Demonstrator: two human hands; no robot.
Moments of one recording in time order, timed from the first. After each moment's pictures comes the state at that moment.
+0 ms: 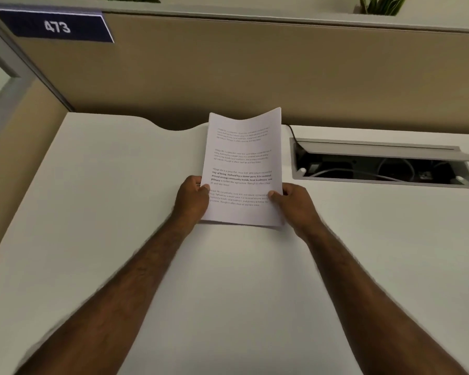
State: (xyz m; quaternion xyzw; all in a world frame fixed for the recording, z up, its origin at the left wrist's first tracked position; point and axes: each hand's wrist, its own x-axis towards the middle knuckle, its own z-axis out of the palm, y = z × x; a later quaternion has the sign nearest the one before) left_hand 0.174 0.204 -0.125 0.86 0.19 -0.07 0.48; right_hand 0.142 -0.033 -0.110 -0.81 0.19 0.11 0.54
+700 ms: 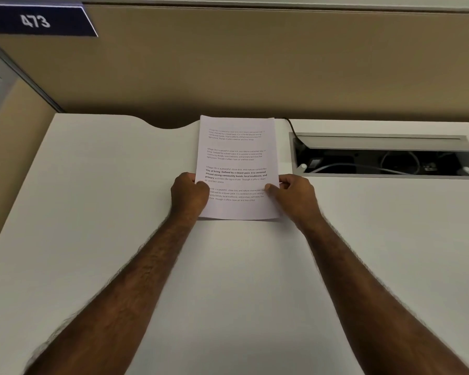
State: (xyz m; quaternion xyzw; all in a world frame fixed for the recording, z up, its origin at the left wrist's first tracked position) left_hand 0.191 0.195 -0.118 0.88 0.22 -0.05 0.42; right_hand 0.162 -0.034 -0.115 -0.86 0.21 0.07 0.45
